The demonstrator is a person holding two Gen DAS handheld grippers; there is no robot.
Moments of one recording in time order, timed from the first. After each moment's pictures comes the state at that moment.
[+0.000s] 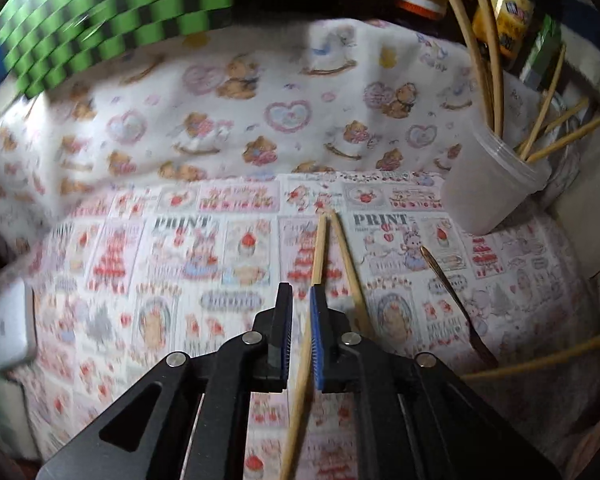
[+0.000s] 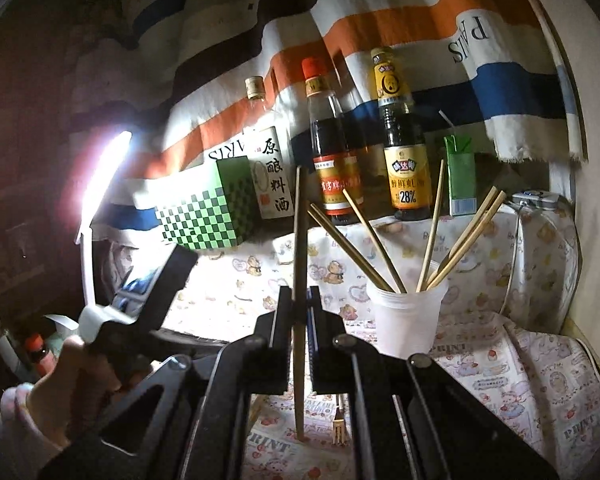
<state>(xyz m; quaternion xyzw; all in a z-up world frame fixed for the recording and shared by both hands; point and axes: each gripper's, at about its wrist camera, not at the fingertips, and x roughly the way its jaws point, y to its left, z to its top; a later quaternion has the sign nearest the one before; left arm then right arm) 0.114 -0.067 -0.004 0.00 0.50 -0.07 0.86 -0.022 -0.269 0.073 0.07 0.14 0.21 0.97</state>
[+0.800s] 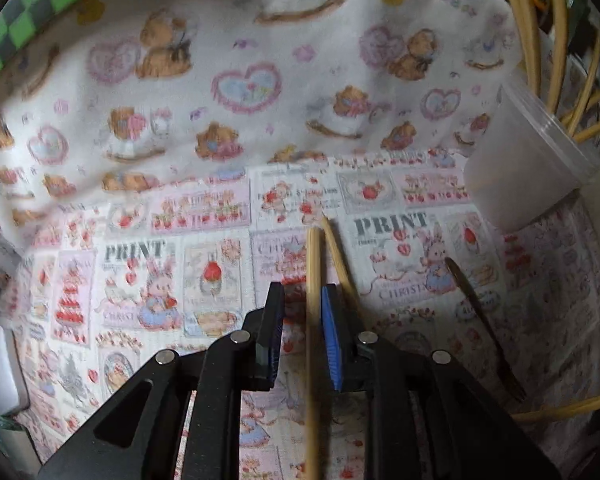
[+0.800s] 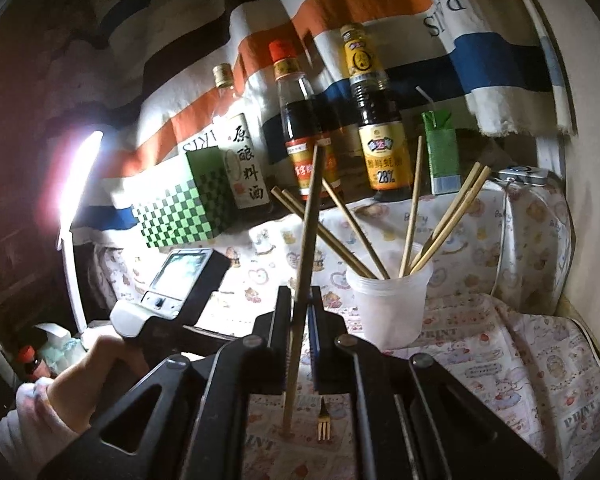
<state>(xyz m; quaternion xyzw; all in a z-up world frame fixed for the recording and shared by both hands) 0.180 -0.090 -0.049 0.04 0.54 -0.08 0.83 -0.005 -0.277 0.067 0.09 0.17 0.18 0.96</state>
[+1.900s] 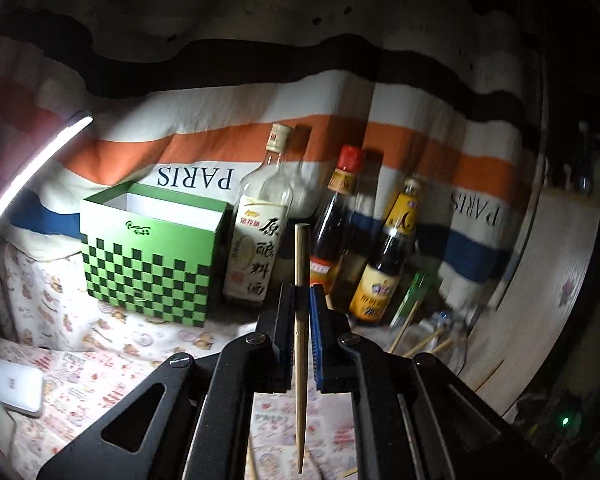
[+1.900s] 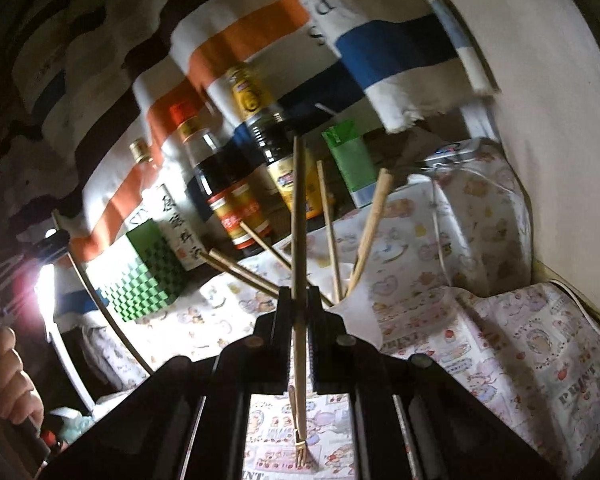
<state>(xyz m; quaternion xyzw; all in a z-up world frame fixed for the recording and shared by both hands) 0.033 -0.059 0.180 -0.15 0.13 -0.10 0.97 0.009 -0.349 0.072 0.23 0.15 0.10 0.95</state>
